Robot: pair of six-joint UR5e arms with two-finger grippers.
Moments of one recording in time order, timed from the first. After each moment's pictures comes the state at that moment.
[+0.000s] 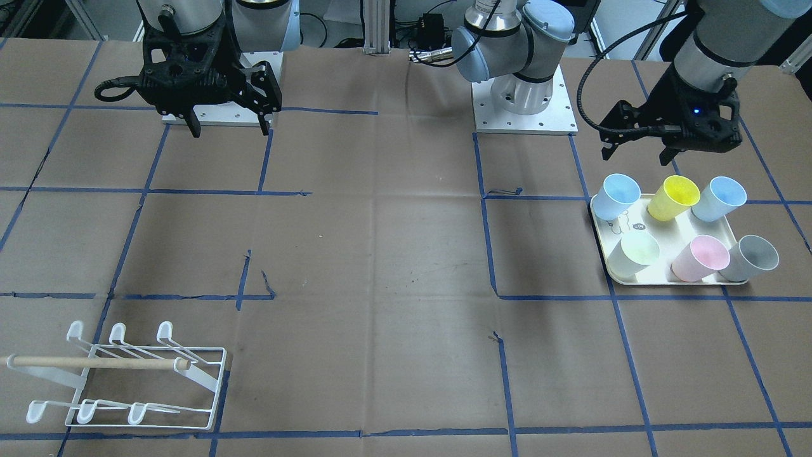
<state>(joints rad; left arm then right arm) -1.16 -1.41 -1.85 -1.49 1.59 0.50 1.68 -1.68 1.67 -1.61 -1.56 0.04</state>
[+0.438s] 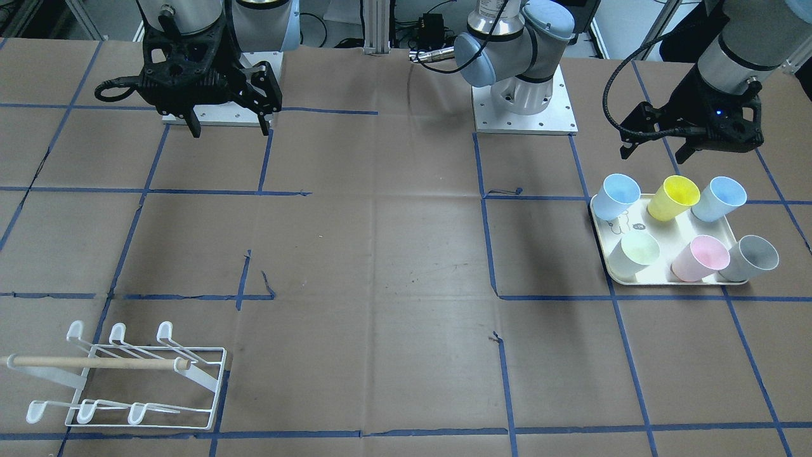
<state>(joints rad) -1.06 -1.42 -1.88 -1.45 1.57 0.57 1.68 -1.68 1.67 -1.61 -1.56 0.04</state>
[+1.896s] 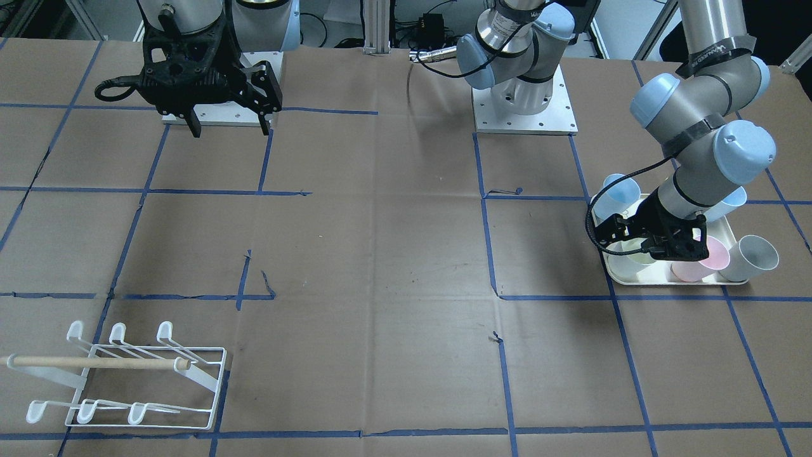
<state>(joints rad) -1.06 -1.75 -2.07 -0.93 1.54 0.52 1.68 -1.68 1.67 -1.61 -1.56 0.04</state>
